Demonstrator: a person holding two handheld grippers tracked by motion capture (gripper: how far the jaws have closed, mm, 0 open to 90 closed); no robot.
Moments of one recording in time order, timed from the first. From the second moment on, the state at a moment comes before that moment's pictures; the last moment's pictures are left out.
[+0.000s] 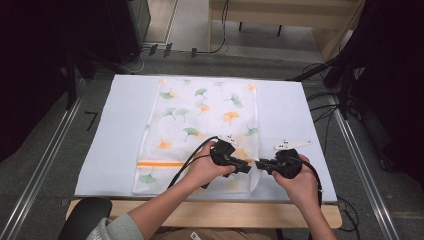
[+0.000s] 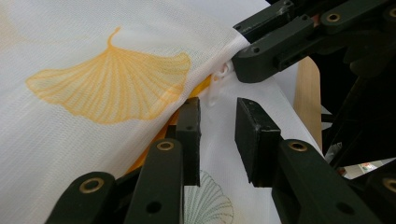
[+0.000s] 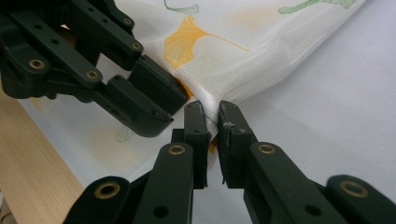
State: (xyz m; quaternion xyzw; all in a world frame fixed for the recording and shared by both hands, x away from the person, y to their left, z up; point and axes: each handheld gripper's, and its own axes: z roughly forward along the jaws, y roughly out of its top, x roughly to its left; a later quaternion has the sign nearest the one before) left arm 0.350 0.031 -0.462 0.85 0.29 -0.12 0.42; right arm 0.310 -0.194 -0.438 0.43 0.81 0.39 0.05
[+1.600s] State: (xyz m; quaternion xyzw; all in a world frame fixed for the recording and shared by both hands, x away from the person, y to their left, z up) left arm 0.347 0.028 -0.459 0.85 0.28 -0.10 0.43; right arm 0.306 -0.189 -0.433 0.41 0.82 0.40 0.04
